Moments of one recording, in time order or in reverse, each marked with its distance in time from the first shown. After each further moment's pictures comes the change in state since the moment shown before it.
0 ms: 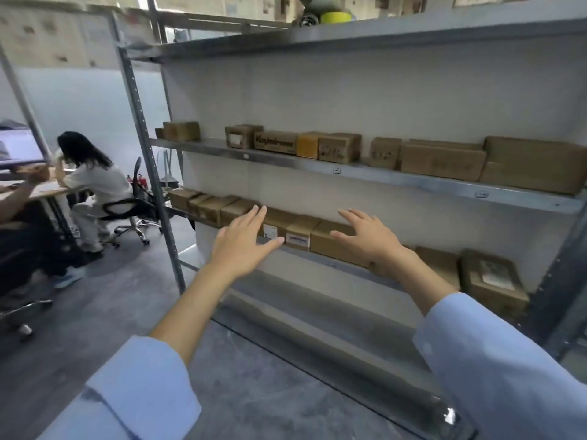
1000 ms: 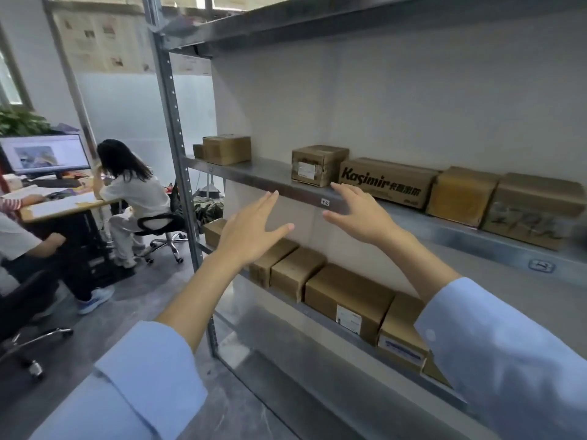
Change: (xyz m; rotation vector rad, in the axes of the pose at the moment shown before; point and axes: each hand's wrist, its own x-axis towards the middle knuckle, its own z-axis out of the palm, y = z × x) left_hand 0.393 -0.306 0.043 -0.061 0.131 -0.038; right_hand 0.513 -0.152 0.098 0.129 0.118 -0.260
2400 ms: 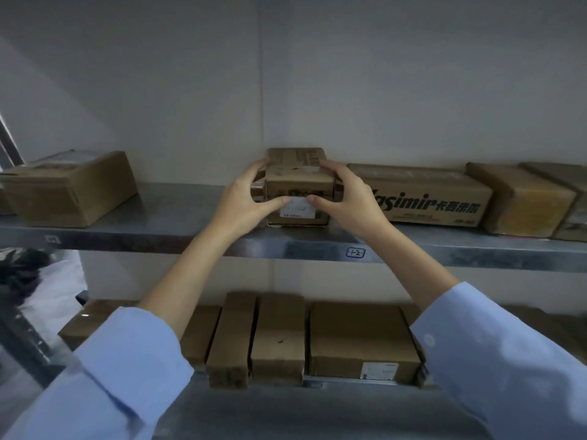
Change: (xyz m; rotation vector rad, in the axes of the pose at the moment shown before) left_hand 0.333 -0.126 0.111 -0.775 -0.171 0.434; right_hand 0.220 0.018 0.079 0.187 0.489 0.406
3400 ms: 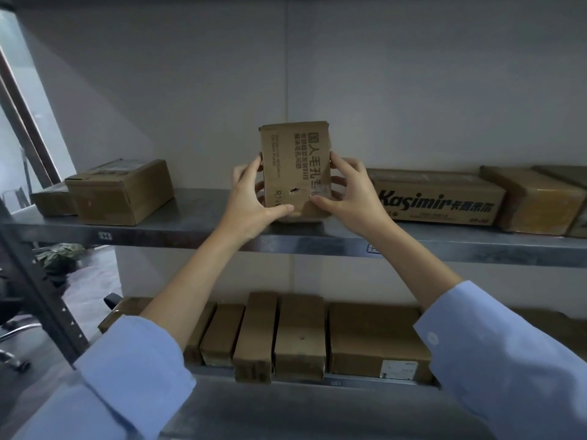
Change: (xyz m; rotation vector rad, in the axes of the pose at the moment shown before) left_hand -0.031 0.008 -0.037 -0.072 0.093 -0.071; right_hand -0.015 -0.049 0.015 0.109 -0.004 -0.031
